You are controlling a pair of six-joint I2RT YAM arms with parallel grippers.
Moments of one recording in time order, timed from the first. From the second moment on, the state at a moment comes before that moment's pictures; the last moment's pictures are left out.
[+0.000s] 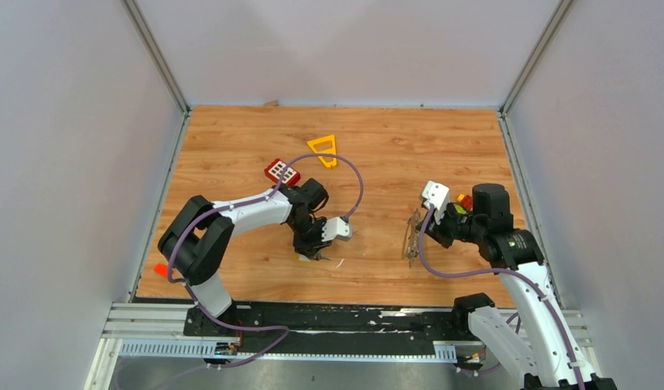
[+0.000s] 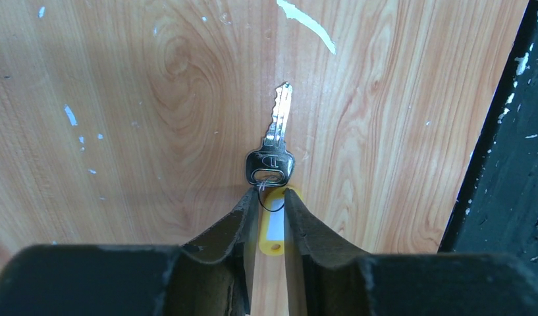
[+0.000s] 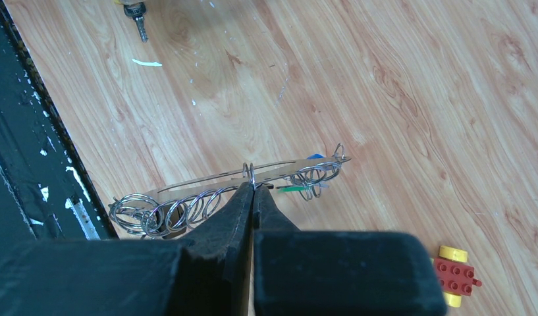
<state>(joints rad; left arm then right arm) -0.72 1.70 1.01 -0.73 0.44 0.79 0.19 0.74 0.80 -0.78 -0.64 -0.64</state>
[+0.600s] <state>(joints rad) -0.72 1.70 1.01 -0.78 0.48 0.79 0.19 0.74 0.80 -0.78 -0.64 -0.64</state>
